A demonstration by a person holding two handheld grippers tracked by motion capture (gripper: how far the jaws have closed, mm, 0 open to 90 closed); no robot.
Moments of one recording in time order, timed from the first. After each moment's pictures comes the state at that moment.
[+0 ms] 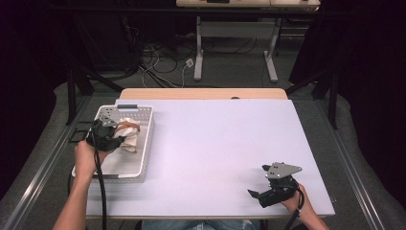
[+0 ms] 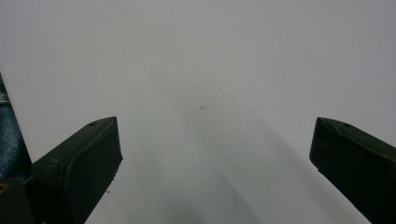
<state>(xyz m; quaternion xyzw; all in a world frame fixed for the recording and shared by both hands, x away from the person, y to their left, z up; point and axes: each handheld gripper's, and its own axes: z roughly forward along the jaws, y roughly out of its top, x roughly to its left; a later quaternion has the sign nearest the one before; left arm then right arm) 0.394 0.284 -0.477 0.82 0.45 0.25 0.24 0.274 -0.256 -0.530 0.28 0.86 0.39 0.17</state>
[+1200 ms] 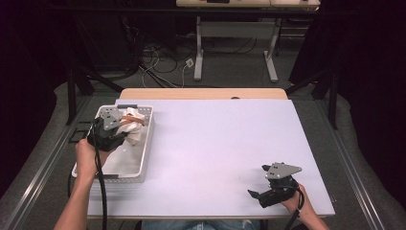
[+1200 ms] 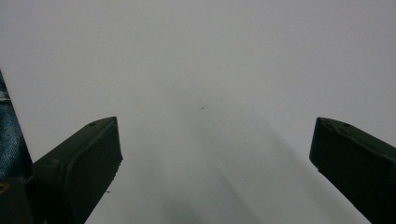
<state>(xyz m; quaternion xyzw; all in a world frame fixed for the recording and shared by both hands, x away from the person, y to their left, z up) 0.373 0.262 -0.448 0.82 0.39 0.31 0.28 0.274 -0.256 -0.530 0.28 0.86 0.39 0.17</state>
